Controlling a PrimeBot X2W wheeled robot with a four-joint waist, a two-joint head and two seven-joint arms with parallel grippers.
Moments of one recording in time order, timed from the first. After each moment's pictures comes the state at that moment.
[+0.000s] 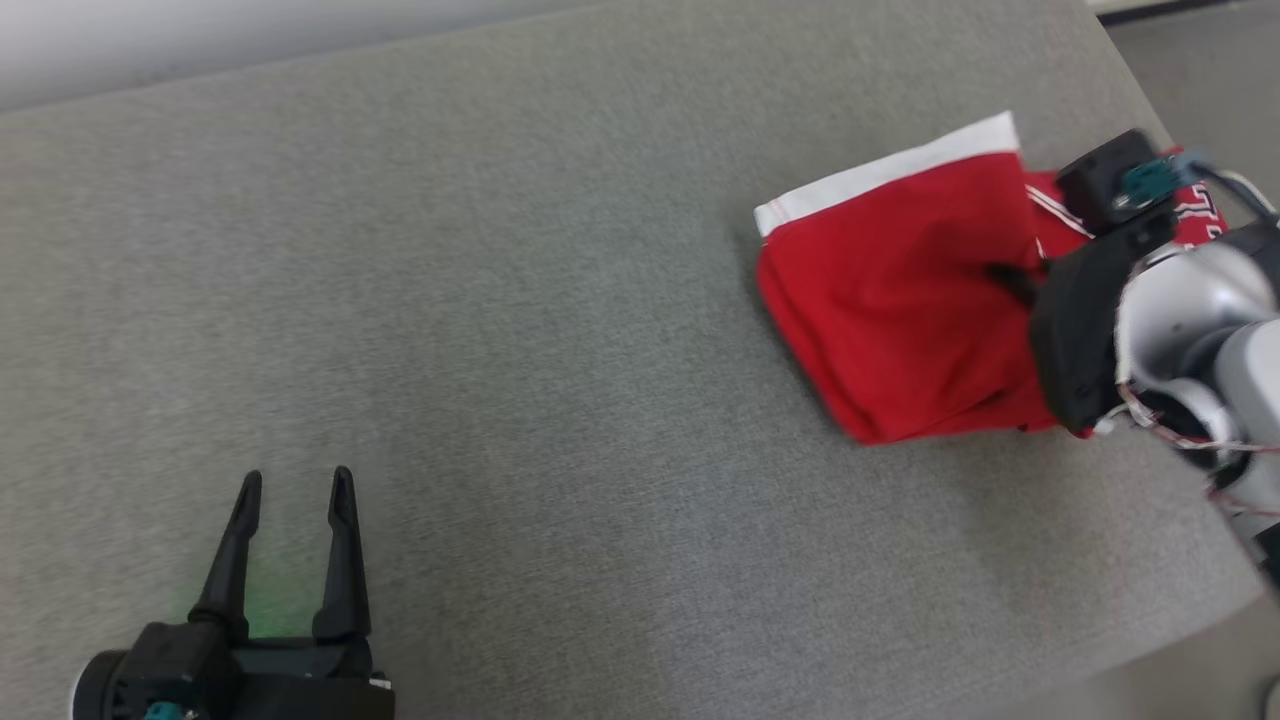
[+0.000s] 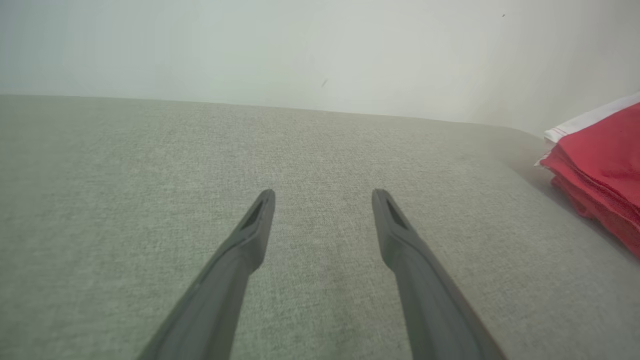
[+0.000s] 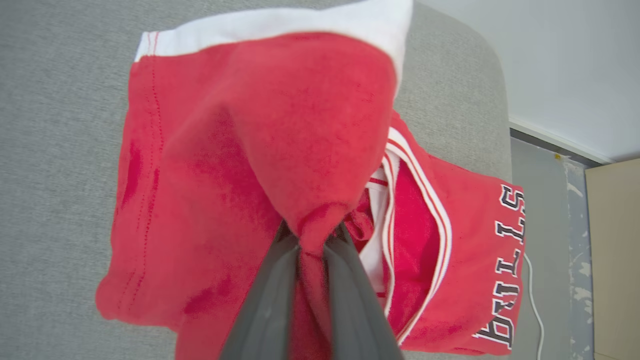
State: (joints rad) left arm -0.07 0.05 0.03 0.06 -0.17 -0.12 -0.26; right arm -0.77 -0.57 0.49 0.24 0.51 0.13 0.72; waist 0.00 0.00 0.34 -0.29
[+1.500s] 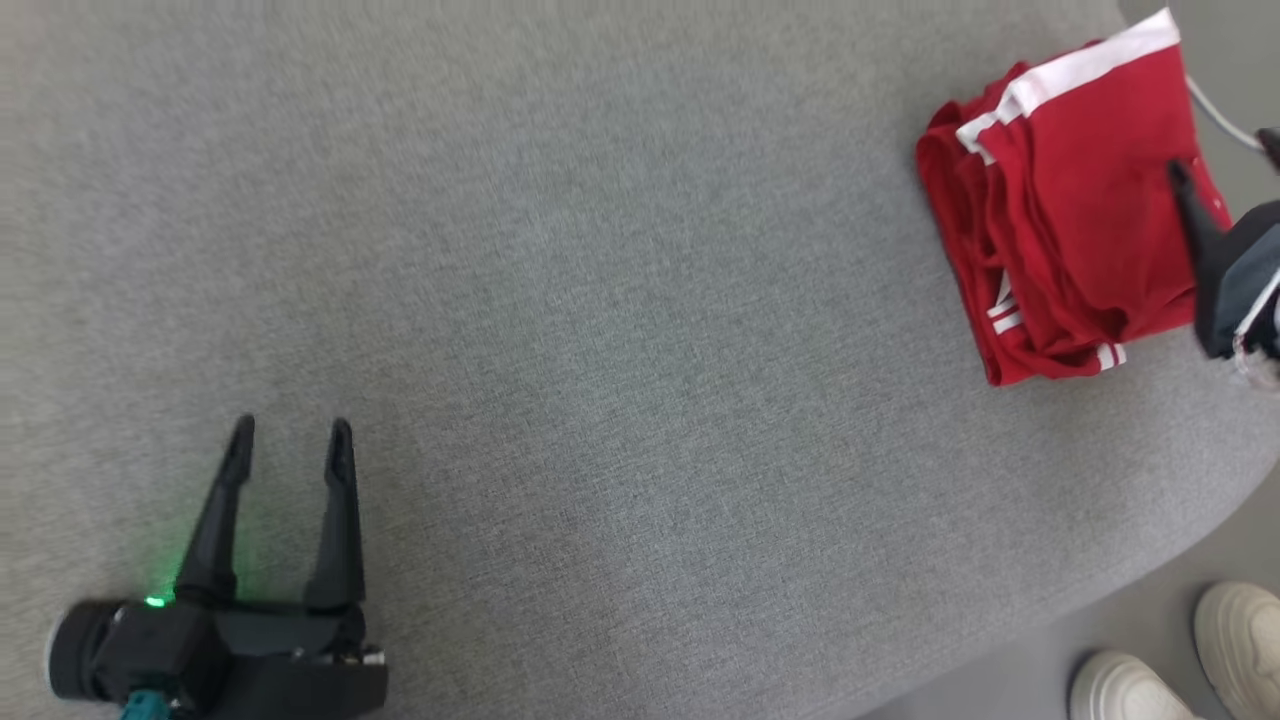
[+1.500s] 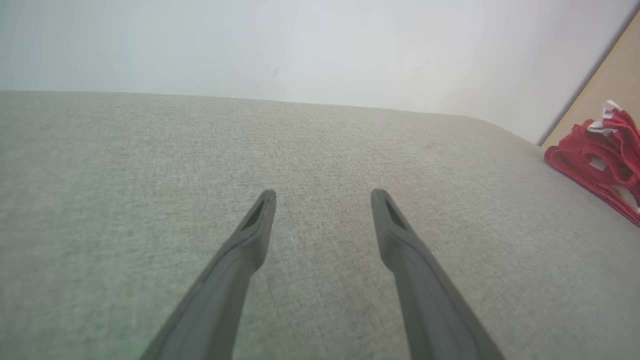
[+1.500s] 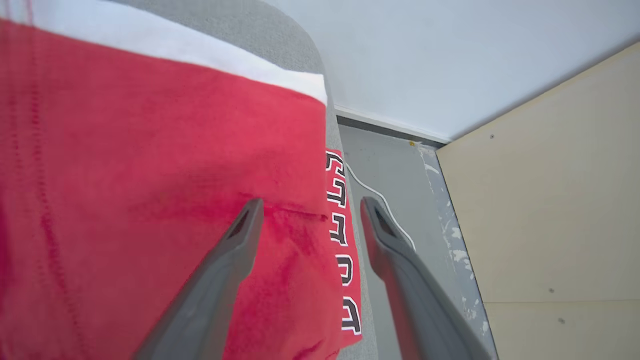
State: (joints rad) left arm -0.12 0.12 -0.02 -0.03 -0.17 -0.13 -0.27; right arm -0.91 -0.60 0.41 0.75 0.31 0.13 0.14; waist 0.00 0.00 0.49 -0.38
